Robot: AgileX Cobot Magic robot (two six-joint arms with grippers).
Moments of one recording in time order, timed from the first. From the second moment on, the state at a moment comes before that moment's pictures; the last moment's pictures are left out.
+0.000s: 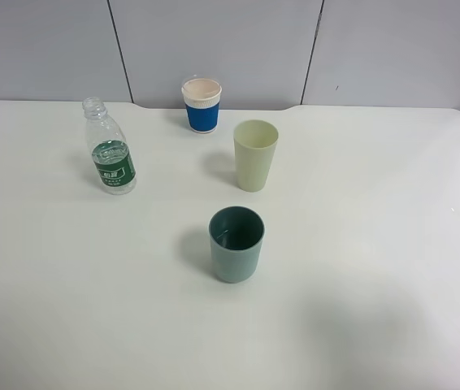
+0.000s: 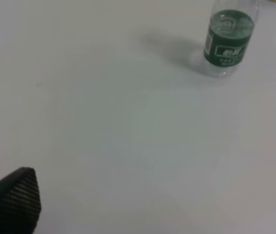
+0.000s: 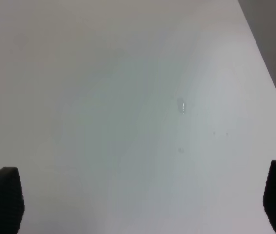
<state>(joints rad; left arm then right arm) -0.02 0.00 -0.50 0.00 1.05 0.01 -0.11 0.00 -0.50 0.02 1.06 -0.13</state>
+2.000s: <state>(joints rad) -0.02 0.00 -0.50 0.00 1.05 0.01 -0.11 0.00 -0.50 0.02 1.06 -0.13</state>
